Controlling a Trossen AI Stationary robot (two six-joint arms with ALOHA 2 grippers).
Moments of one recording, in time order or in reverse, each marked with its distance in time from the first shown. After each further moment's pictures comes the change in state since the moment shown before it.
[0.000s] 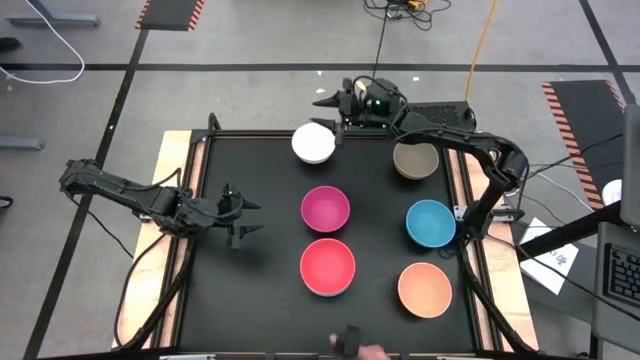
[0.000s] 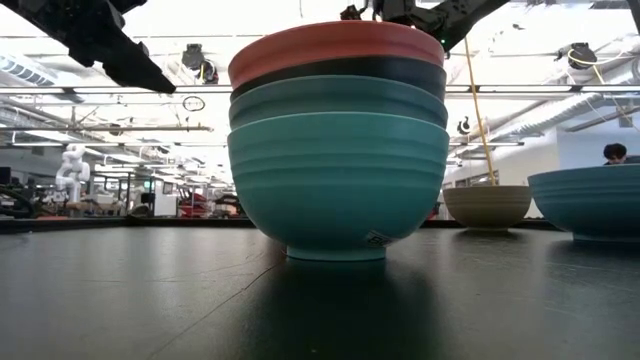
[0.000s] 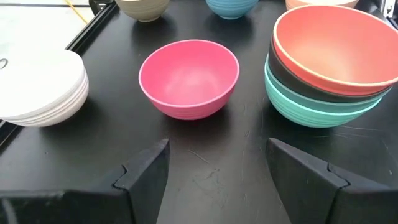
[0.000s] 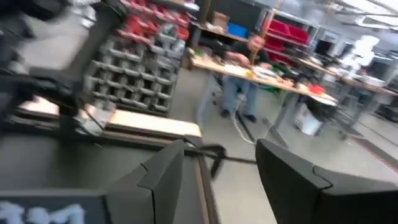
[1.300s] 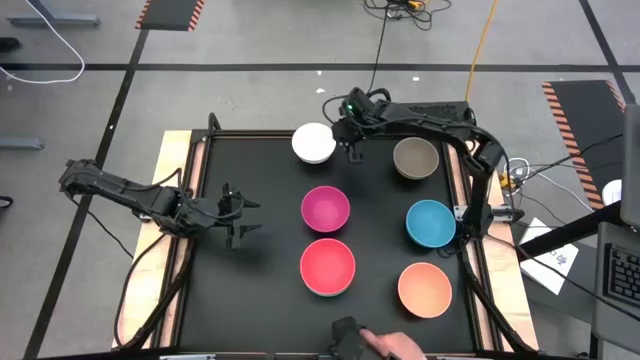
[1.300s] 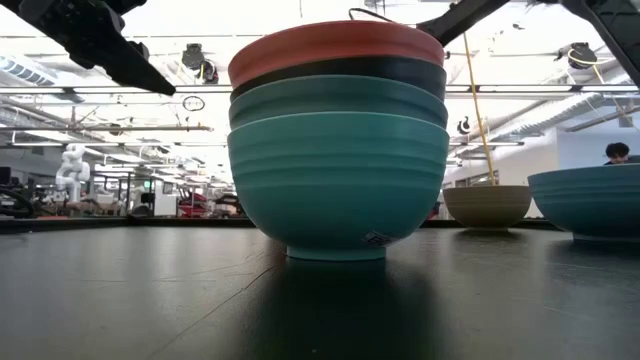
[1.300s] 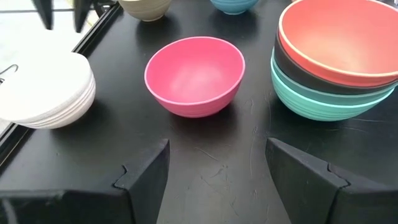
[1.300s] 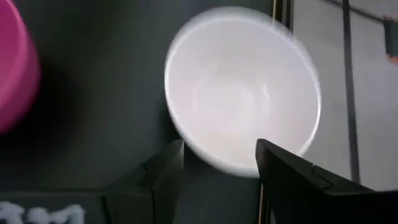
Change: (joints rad) left arm 0.004 0.000 0.000 -0.013 -0.016 0.037; right arm -0.044 0.218 0.212 -0.836 0.090 -0.450
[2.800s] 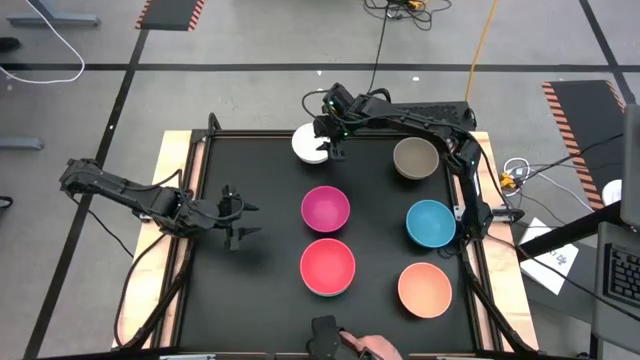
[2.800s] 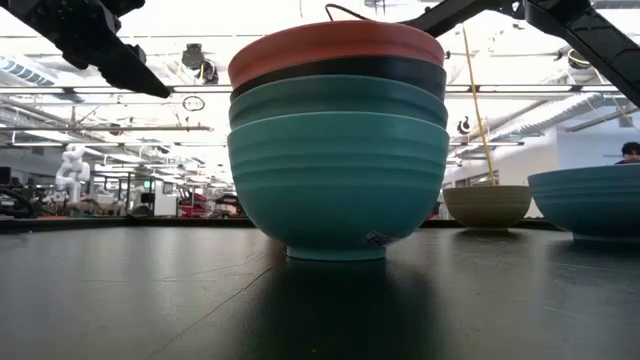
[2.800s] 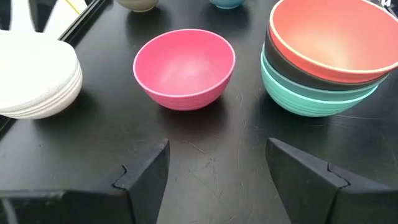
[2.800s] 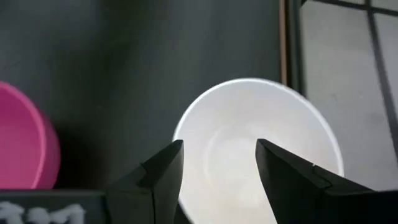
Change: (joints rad) left arm -0.015 0.000 0.000 -0.021 0.027 -0.053; right arm 0.045 0.163 0.266 -0.081 -0.071 0.176
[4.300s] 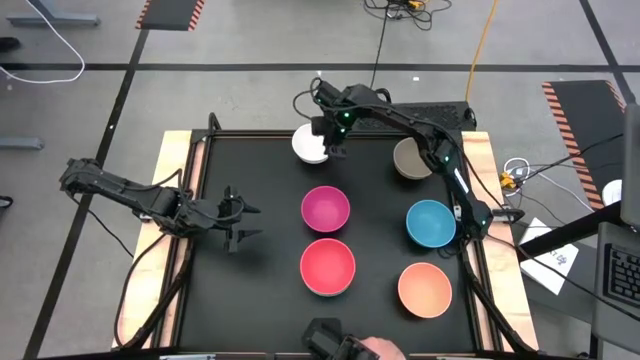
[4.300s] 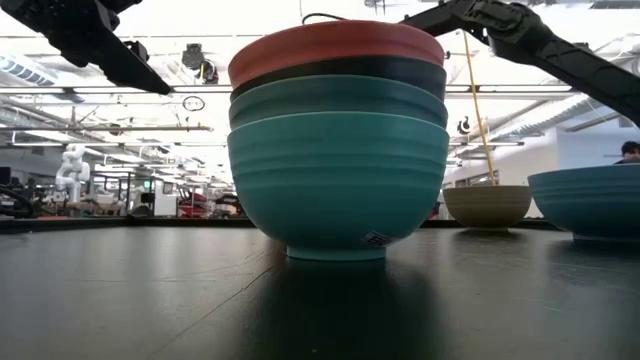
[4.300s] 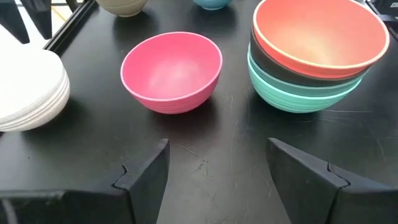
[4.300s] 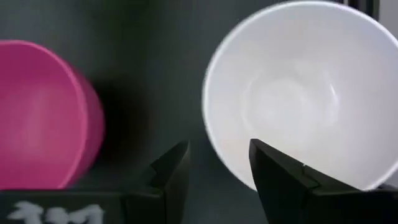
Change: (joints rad) left arm 0.000 0.000 0.000 0.014 0.042 0.048; right arm -0.002 0.235 0.468 -0.606 0.023 0.009
